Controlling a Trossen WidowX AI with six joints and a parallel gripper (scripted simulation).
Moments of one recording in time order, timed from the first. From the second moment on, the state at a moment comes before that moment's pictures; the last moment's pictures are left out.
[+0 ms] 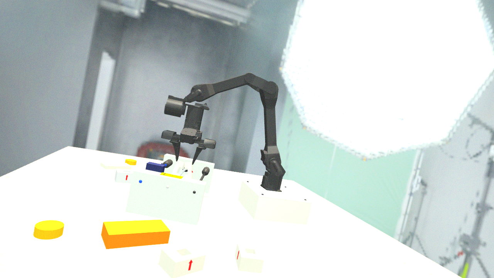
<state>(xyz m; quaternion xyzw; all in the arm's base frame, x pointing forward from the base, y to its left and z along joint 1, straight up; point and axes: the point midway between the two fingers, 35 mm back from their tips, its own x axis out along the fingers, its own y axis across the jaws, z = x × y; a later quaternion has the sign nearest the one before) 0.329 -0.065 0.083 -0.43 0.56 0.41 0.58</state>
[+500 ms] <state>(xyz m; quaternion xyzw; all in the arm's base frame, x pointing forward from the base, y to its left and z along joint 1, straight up) 0.329 -0.065 0.083 -0.43 0.56 0.41 0.58</state>
